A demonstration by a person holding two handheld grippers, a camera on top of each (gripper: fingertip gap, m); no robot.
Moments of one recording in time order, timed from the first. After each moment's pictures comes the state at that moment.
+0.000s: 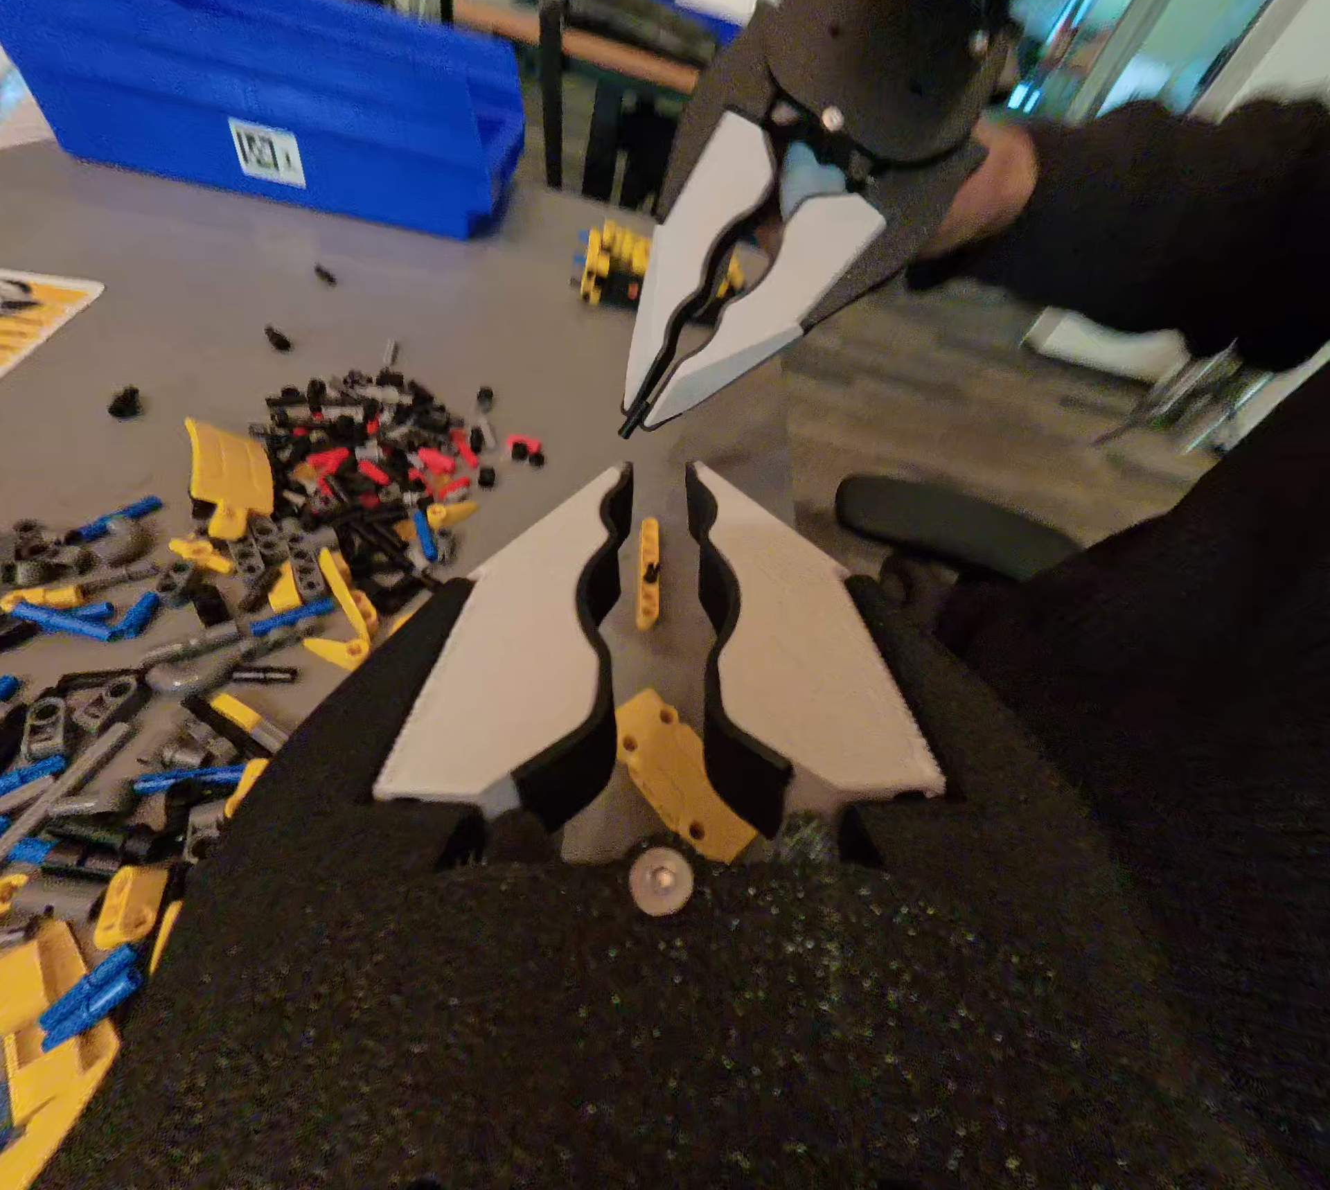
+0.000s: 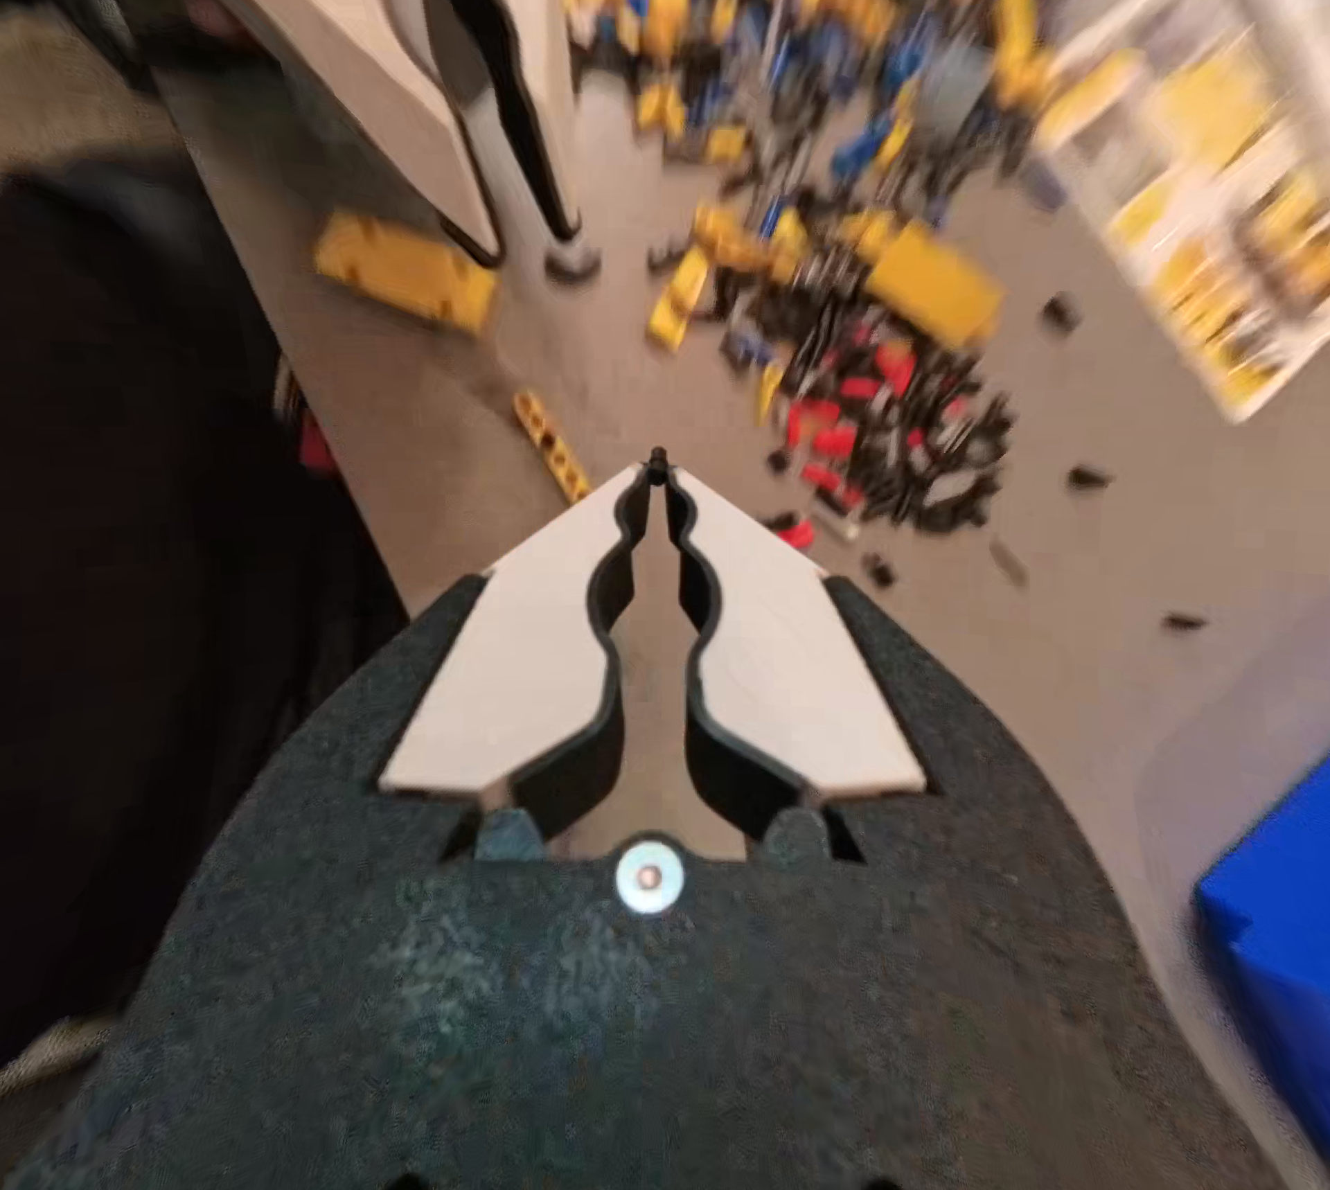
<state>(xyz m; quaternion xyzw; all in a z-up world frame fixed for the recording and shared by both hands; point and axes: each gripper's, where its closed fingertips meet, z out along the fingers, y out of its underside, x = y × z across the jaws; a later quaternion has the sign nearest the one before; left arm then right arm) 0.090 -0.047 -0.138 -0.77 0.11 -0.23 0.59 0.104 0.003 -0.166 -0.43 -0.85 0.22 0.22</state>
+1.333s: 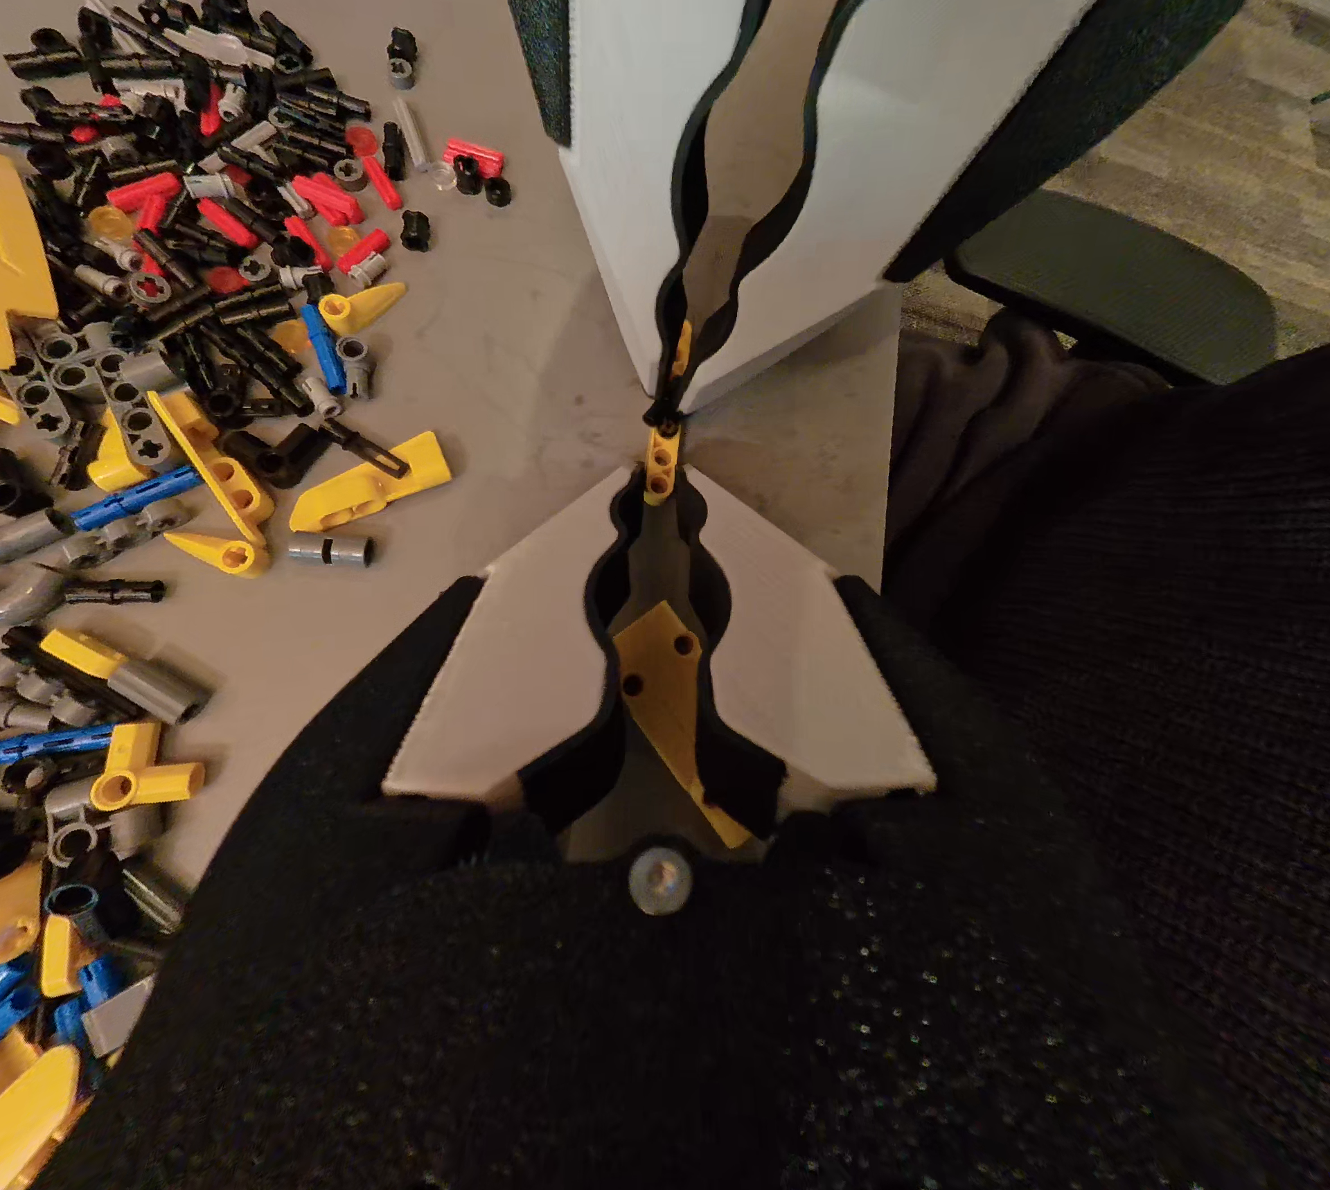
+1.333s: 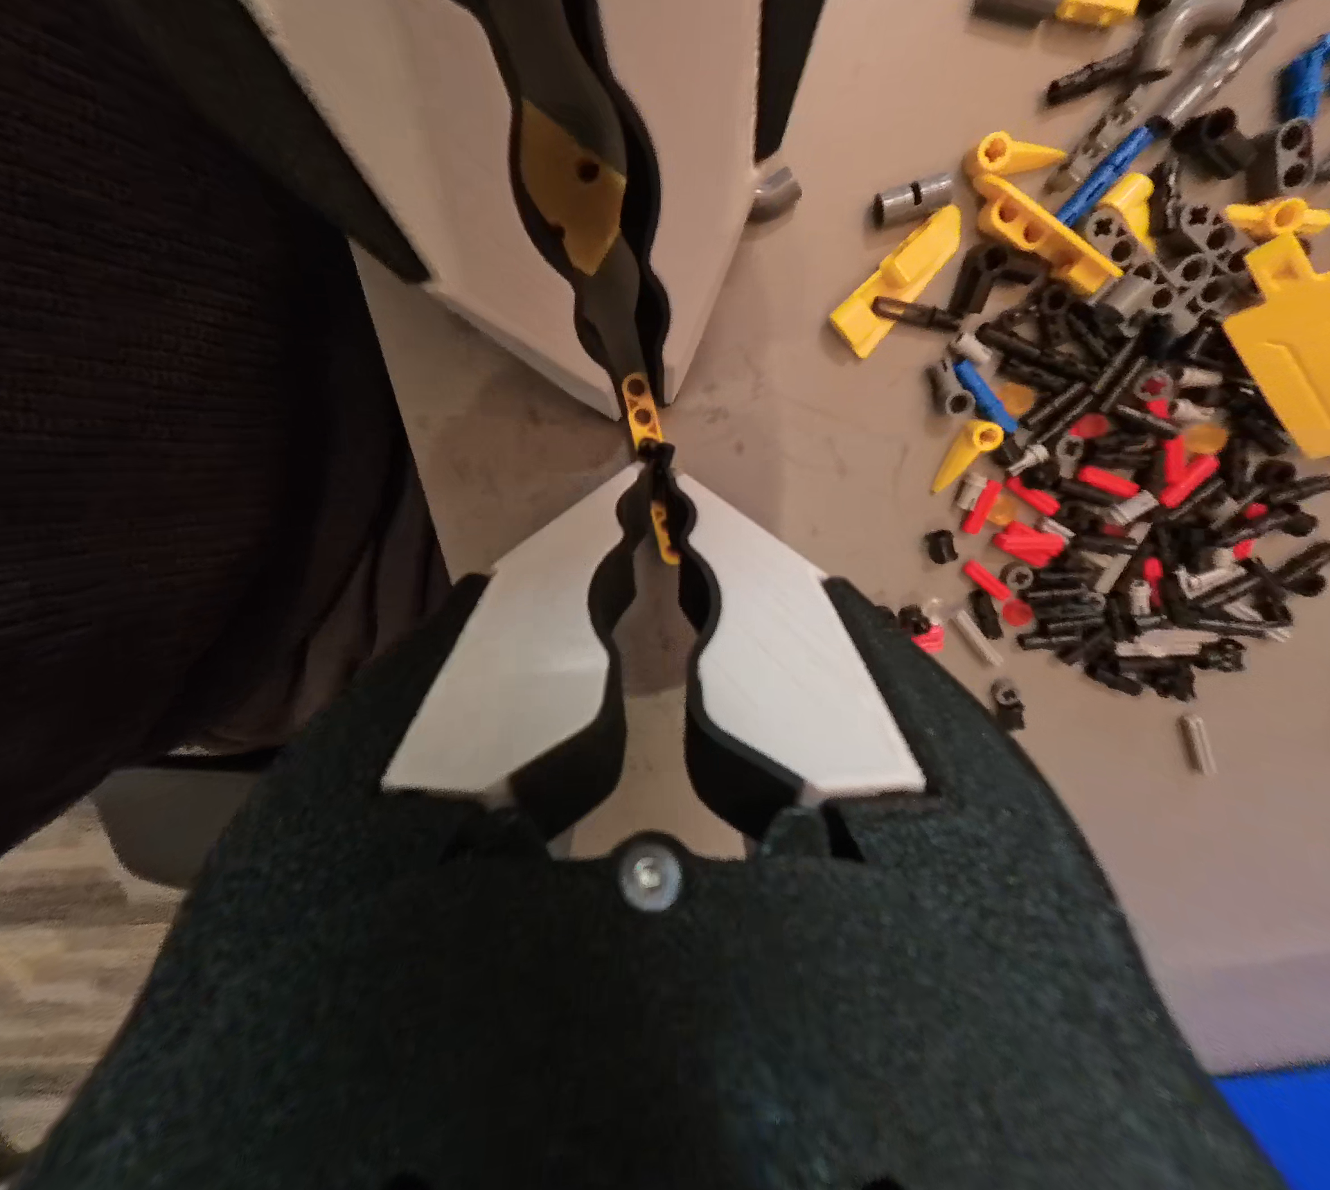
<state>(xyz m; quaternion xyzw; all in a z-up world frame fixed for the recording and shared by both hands) 0.108 -0.039 -0.222 -0.90 0.14 -0.17 0.38 0.108 -0.026 -0.218 -0.36 -0.93 0.13 0.02</state>
